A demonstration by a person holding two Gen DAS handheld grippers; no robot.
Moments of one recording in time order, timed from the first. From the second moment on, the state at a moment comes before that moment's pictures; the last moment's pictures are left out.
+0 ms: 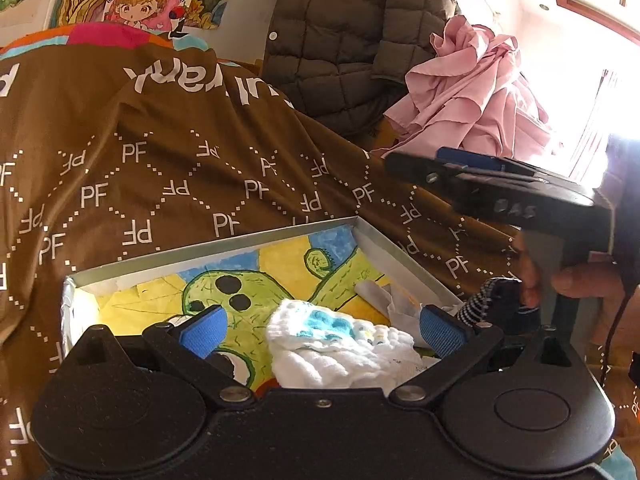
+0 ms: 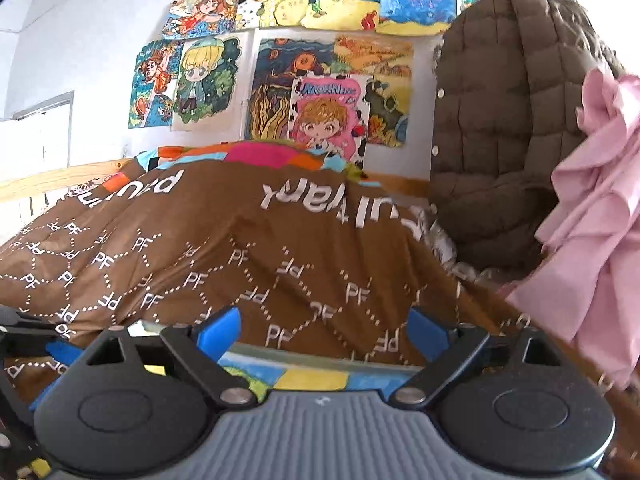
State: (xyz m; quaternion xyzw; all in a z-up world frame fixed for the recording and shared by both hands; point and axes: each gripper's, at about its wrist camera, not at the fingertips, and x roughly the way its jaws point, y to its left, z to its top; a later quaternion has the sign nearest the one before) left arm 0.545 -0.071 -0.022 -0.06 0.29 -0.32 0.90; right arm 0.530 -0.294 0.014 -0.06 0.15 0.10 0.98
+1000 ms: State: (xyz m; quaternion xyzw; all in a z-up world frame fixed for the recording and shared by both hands) left arm 0.410 -0.022 0.014 -0.04 0.22 -0.20 0.95; right arm 0.356 -0.271 0.035 -0.06 0.15 0.08 0.98
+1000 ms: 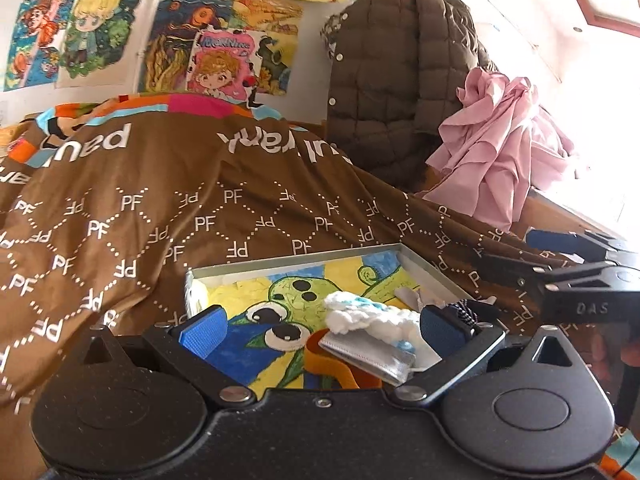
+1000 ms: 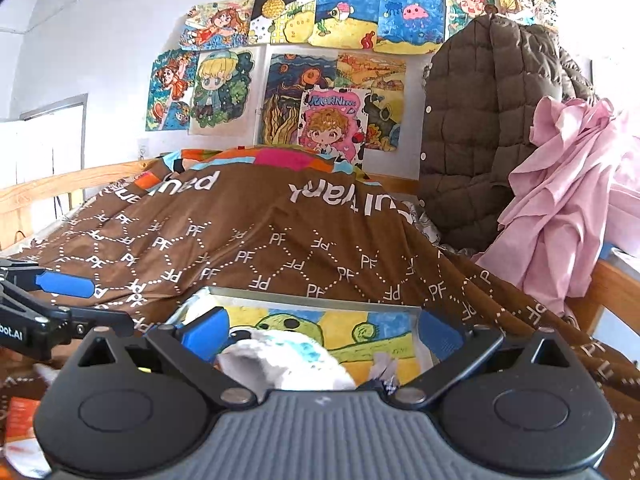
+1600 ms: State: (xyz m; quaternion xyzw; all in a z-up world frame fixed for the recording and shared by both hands) left arm 0.288 -0.013 0.022 -0.07 0.18 -0.19 0.96; right arm 0.218 -0.251 0.025 -0.05 0.16 0.07 0.98
